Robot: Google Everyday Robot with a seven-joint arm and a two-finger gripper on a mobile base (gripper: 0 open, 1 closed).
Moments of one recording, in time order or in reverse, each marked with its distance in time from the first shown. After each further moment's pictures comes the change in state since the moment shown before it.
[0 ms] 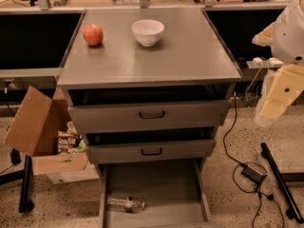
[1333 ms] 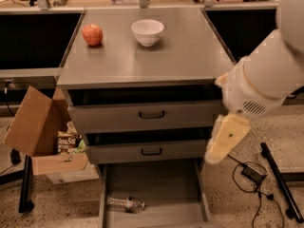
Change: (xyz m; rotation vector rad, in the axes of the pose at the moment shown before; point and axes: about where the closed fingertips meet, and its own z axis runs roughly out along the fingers) arm -0.043 0.054 0.084 -0.066 -0.100 0.056
